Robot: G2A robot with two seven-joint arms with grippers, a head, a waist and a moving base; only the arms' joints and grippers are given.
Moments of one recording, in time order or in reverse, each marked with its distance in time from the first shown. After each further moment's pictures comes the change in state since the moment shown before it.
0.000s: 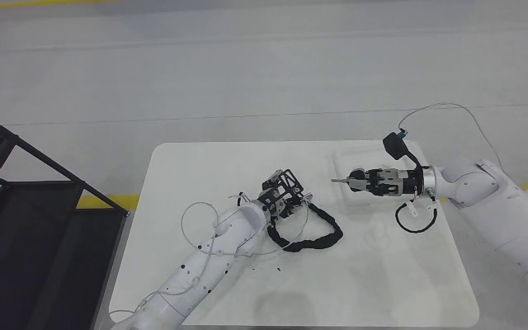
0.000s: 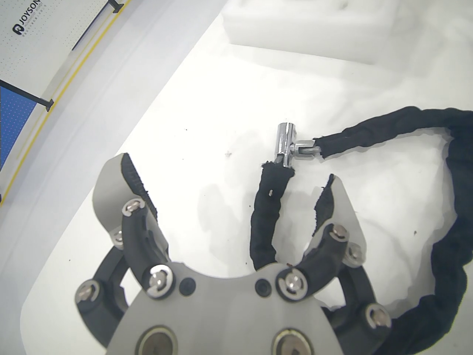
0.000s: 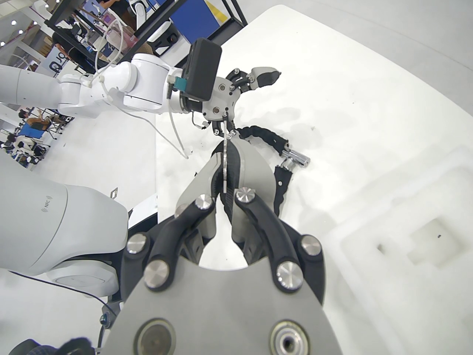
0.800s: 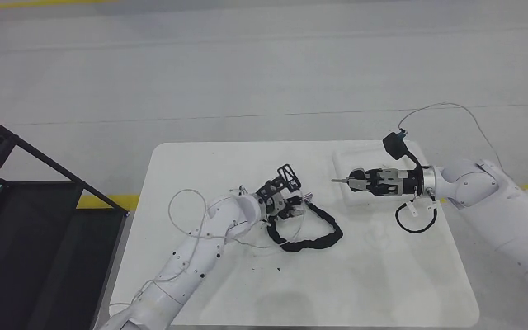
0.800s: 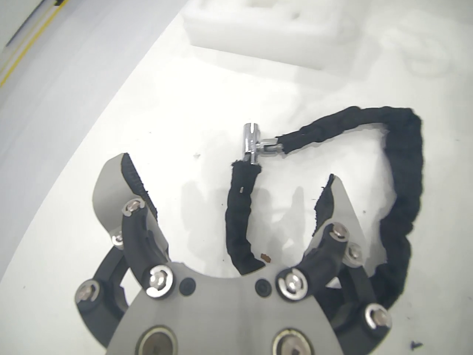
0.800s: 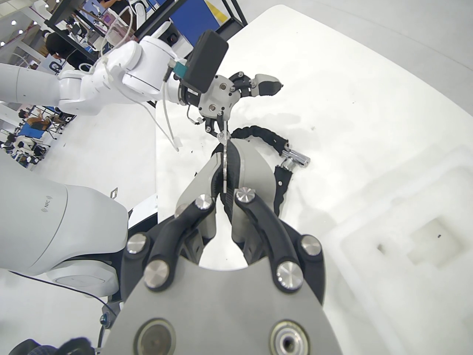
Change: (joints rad) left arm -0.074 -0.002 -0.057 0.041 -0.245 -0.301 -0.105; right arm 0.000 0.000 0.000 0.000 0.000 0.000 0.000
